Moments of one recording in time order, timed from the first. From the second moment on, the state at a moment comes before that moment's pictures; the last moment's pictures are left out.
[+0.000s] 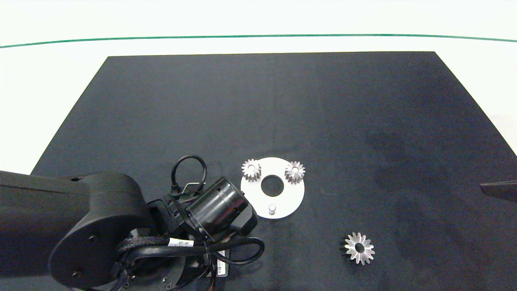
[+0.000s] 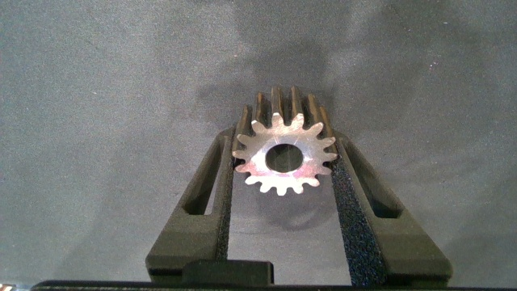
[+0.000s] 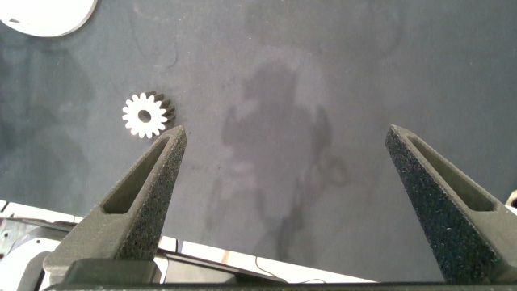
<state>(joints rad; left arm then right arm) -0.89 1.72 -1.06 0.53 0.43 -0.80 0.37 1.18 -1.37 0.88 -0.19 0.01</state>
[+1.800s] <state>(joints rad) -1.03 1.94 -1.83 0.92 0.43 -0.48 0.01 1.11 -1.42 0.88 0.03 -0.16</state>
